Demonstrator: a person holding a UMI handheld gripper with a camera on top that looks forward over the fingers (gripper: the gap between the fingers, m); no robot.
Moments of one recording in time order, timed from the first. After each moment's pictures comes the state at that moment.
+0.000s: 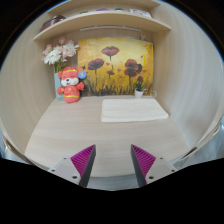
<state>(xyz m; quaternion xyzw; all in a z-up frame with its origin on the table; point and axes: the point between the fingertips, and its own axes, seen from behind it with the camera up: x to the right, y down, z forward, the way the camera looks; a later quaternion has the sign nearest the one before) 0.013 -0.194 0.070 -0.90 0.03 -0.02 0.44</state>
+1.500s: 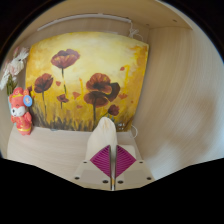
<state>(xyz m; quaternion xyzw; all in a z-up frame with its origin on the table) 0.193 0.069 0.116 -0.89 0.03 -0.12 0.43</state>
